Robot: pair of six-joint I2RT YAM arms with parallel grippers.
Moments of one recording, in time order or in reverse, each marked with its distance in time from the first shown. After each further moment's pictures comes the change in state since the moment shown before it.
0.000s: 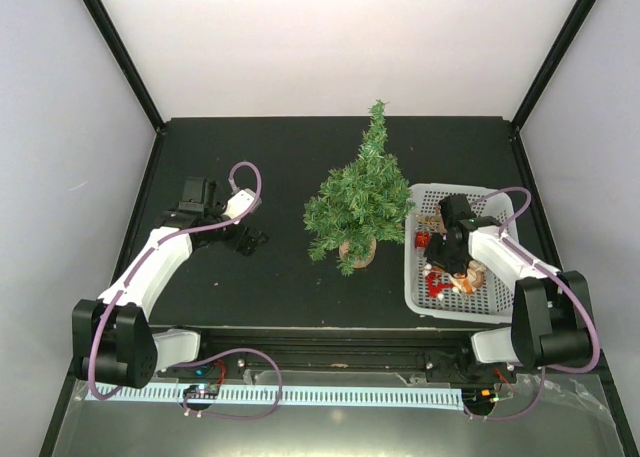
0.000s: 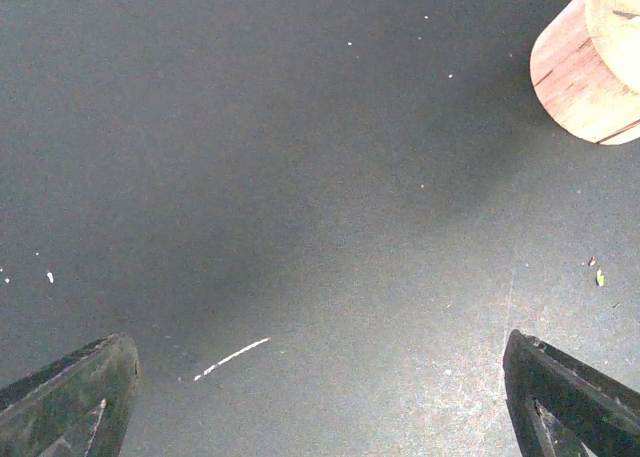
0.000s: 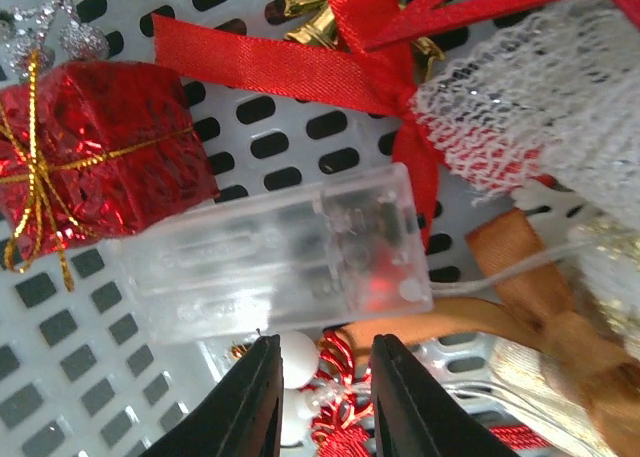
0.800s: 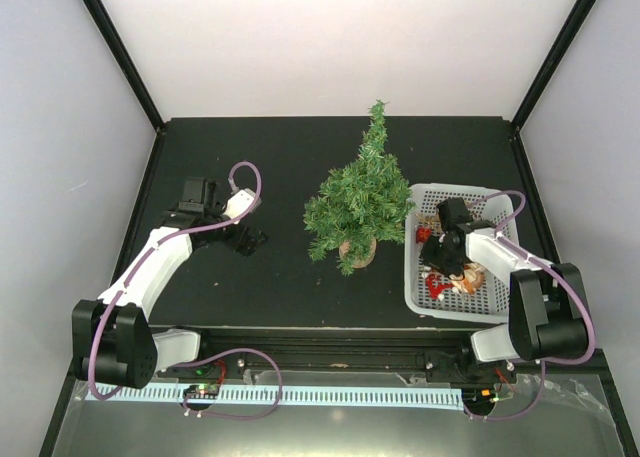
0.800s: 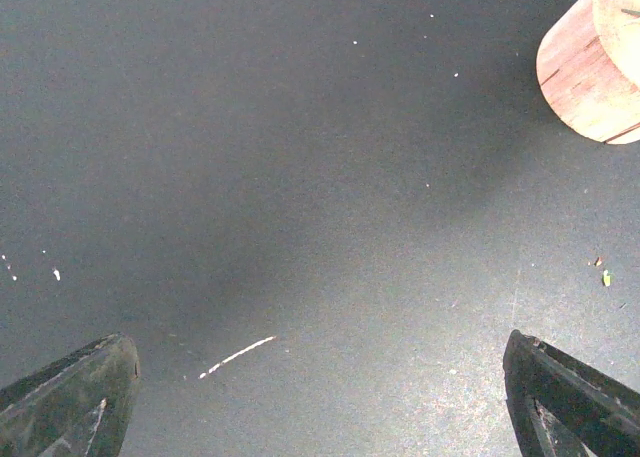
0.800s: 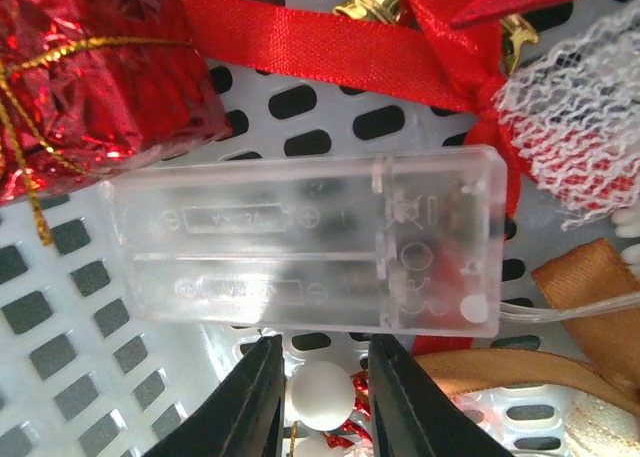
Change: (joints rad) left arm 0.000 -0.002 0.000 0.001 -0.011 0.000; right arm 0.001 0.055 -0.040 0.107 -0.065 -0.008
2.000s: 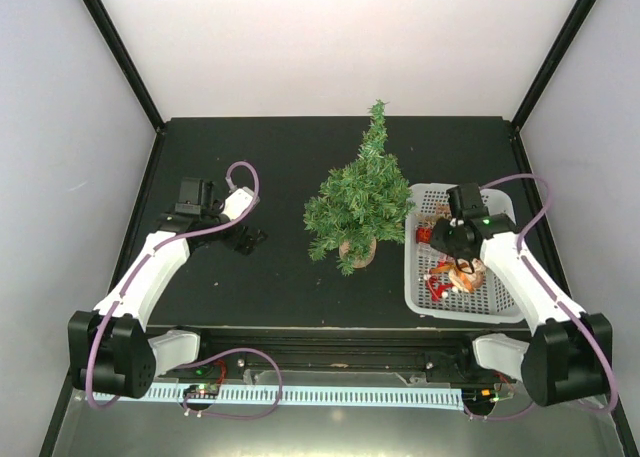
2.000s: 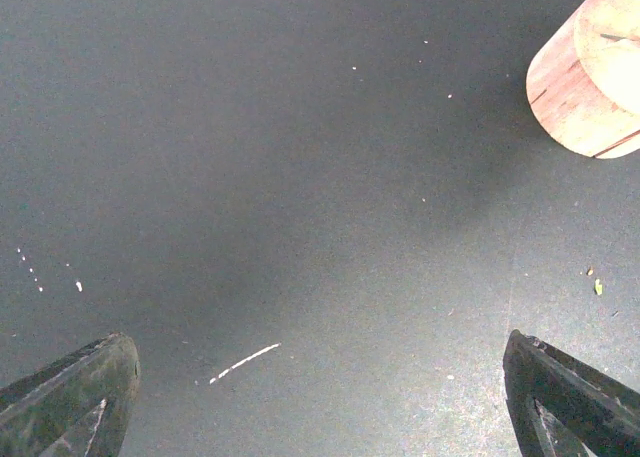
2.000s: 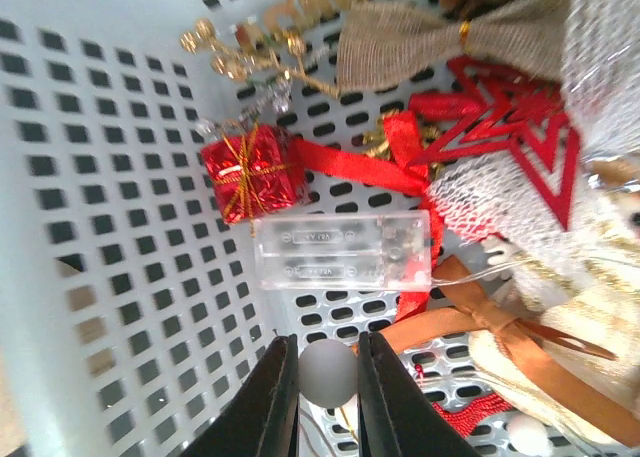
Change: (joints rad) left arm 0.000 -0.048 0.000 0.000 0.001 0.000; right arm 0.024 -0.207 0.119 -0.159 0.116 -0.011
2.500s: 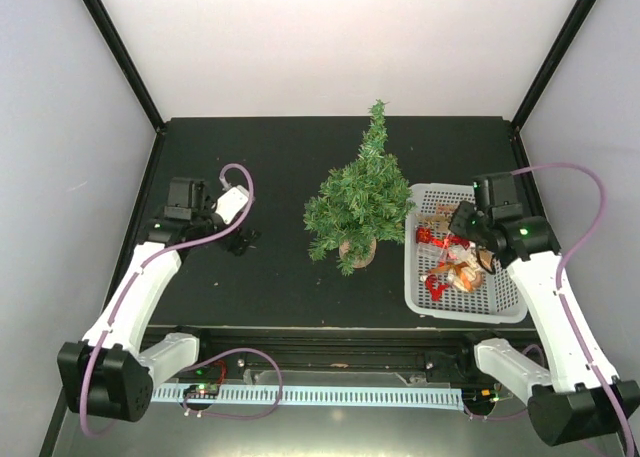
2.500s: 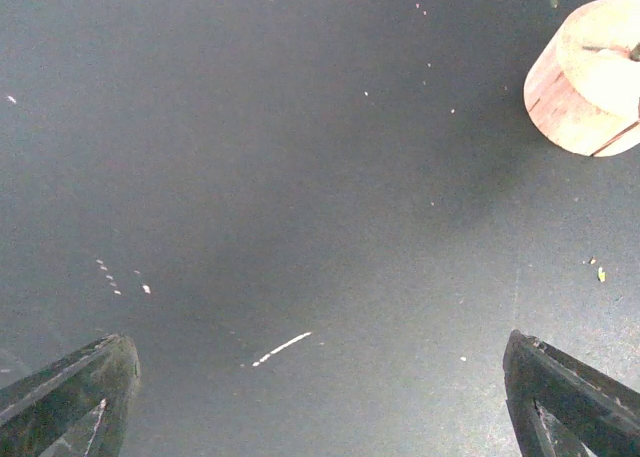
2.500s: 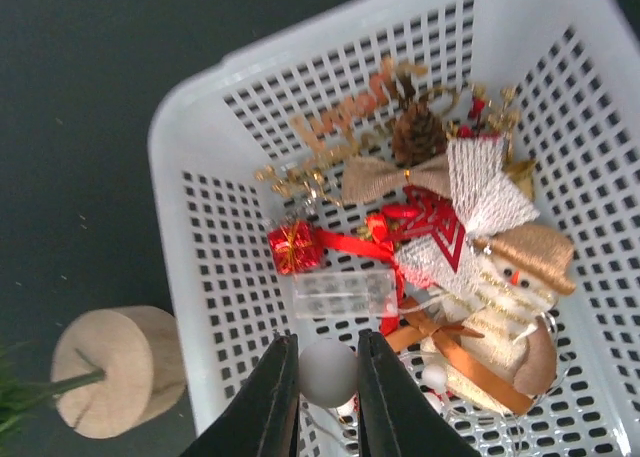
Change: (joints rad) left arm 0.000 -0.104 0.026 -0.069 -0.037 0.055; right arm 0.000 -0.208 0.234 -0.219 0.129 -0.008
